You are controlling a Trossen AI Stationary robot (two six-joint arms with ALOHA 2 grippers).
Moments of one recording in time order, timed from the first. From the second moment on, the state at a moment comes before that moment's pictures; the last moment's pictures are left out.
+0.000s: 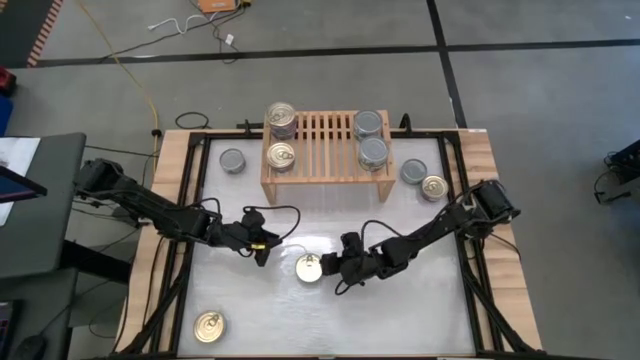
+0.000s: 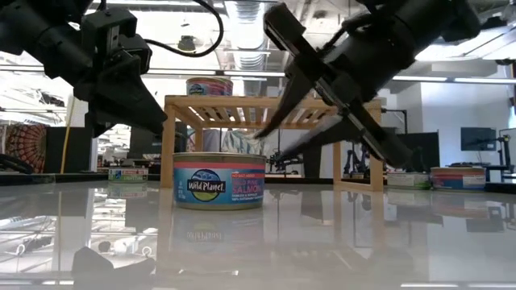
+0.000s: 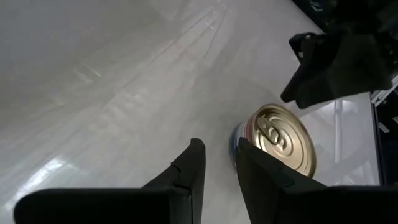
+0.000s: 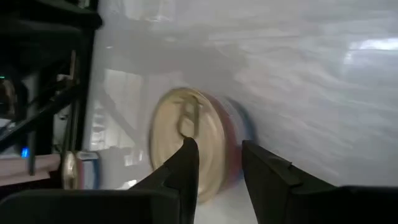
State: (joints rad) left arm -0.33 1.16 0.45 0.15 -0.41 -0.89; right arm 0.39 1.87 1.04 0.06 0.47 1.65
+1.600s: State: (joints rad) left arm -0.33 1.16 0.45 0.12 -0.34 -1.07; right arm 0.38 1.93 1.08 0.06 0.36 1.61
